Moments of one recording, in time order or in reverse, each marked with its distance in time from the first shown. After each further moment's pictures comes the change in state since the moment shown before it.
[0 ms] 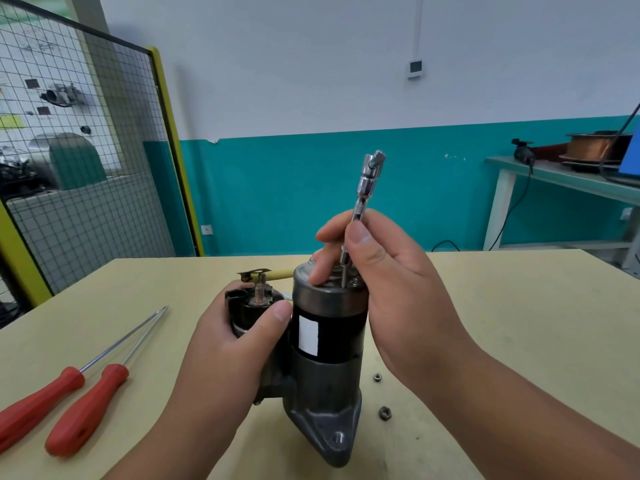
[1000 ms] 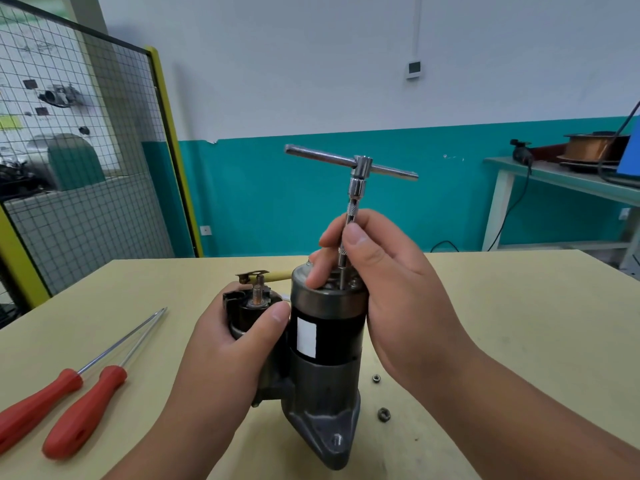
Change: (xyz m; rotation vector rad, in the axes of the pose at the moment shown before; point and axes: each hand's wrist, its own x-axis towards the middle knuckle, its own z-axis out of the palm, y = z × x) left_hand 0.001 -0.001 -0.001 0.037 -0.010 0.017; right_hand -0.001 -0.003 0.000 0.073 -0.021 0.052
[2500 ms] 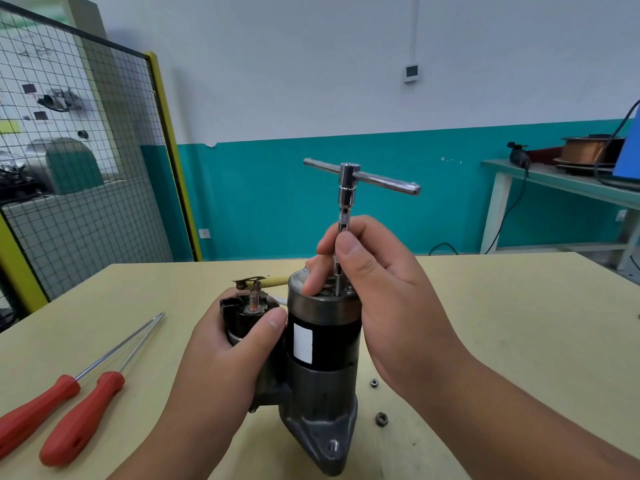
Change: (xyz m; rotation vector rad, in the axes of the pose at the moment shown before) left_hand 0.001 -0.003 0.001 -0.081 0.008 -0.036; right_hand 0.000 0.002 0.001 0.016 0.004 -0.038
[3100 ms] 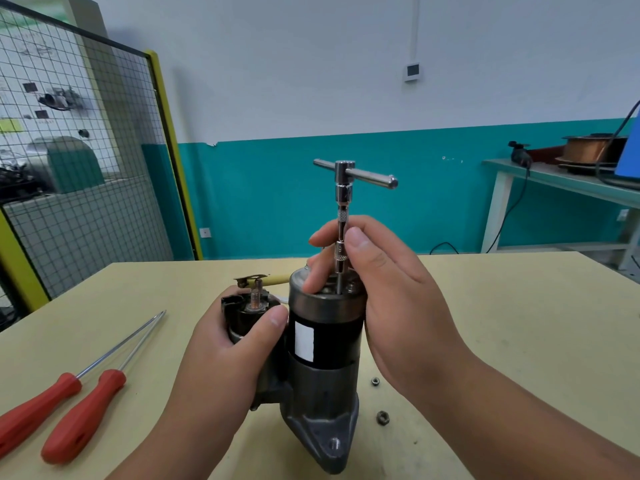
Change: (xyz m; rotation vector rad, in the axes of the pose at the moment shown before) left_hand -0.002 0.003 0.000 0.050 0.008 0.016; right_hand -0.001 0.000 -0.001 -0.004 -0.002 0.004
